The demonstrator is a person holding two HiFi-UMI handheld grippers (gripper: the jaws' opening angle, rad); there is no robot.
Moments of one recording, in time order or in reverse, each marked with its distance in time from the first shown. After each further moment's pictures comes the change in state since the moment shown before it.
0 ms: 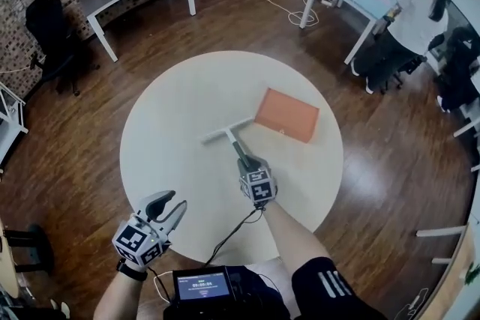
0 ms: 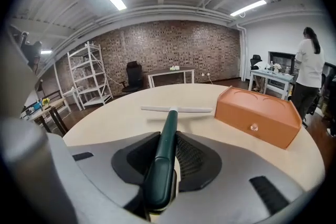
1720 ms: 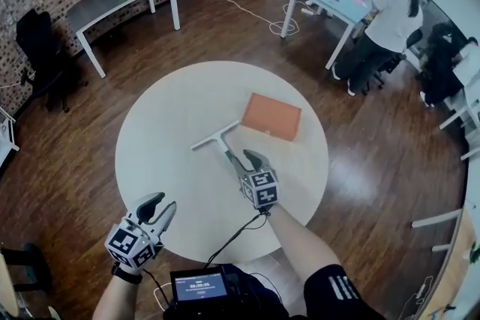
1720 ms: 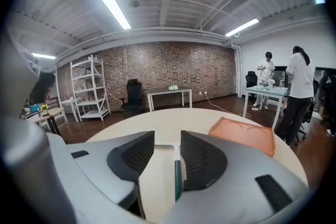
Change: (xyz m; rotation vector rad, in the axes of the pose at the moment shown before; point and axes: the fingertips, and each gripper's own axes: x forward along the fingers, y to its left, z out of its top) left arm -0.039 0.009 0.017 0.018 -0.059 -0.022; right arm -0.079 0.020 0.080 -0.002 -0.207 -0.032
